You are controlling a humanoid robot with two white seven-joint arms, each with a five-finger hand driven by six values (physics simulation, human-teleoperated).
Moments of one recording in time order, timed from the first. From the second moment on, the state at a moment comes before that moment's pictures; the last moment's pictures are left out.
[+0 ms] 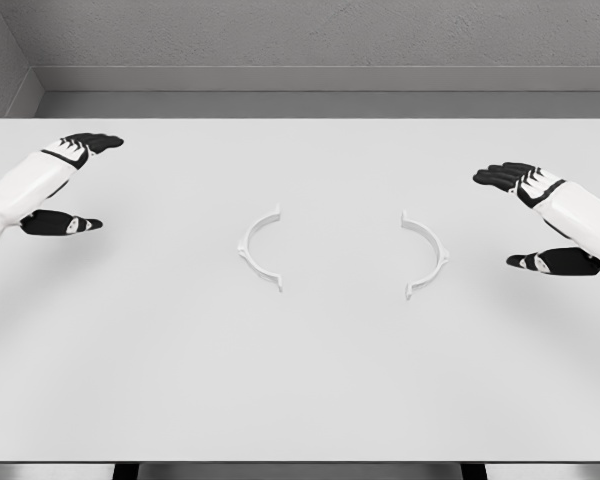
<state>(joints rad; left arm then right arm) -0.25 0.74 -0.22 -1.38 -0.32 -0.61 -0.12 0.02 -0.69 -0.11 -1.72 0.17 -0.61 0.44</state>
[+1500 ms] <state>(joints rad) -0.48 0.45 -0.53 -1.20 -0.40 -0.61 -0.12 -0.22 -0.49 0.14 -1.51 0.75 -0.44 0.44</state>
